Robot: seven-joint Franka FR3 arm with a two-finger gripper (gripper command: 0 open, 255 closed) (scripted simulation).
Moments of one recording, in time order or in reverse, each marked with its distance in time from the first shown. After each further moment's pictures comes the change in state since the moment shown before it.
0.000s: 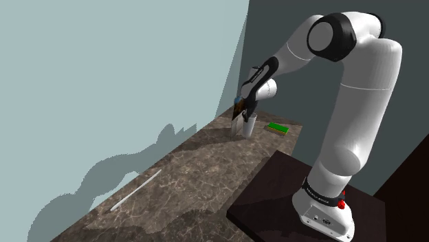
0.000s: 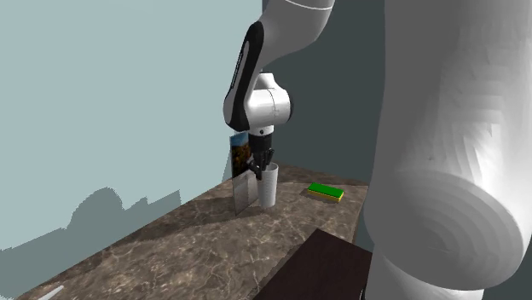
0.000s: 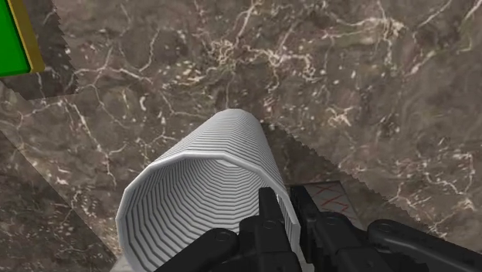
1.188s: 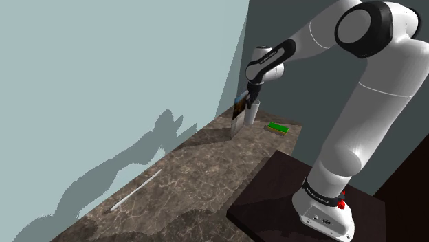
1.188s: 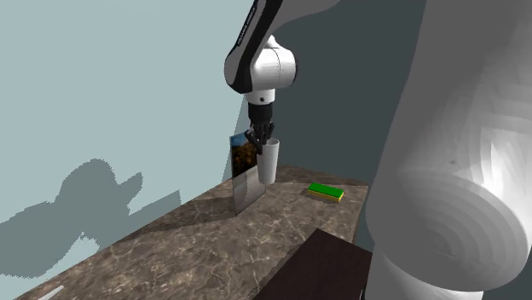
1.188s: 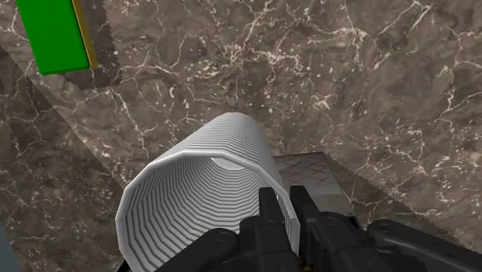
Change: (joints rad) arm 0.016 -0.199 -0.022 0.056 -0.118 -0.242 0.071
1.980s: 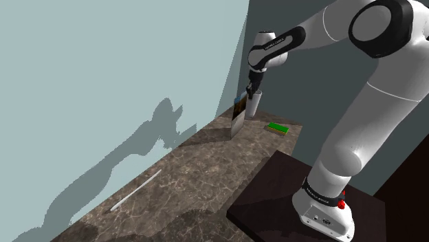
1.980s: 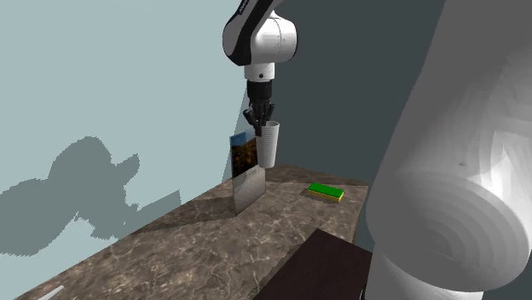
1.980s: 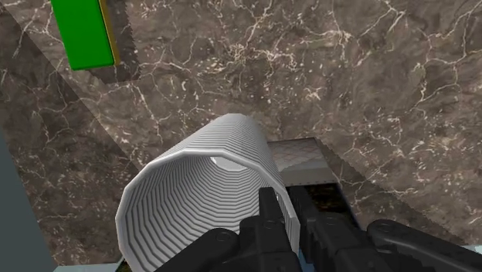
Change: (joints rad) arm 0.003 -0.087 0.011 0.085 -0.031 -0.167 0.019
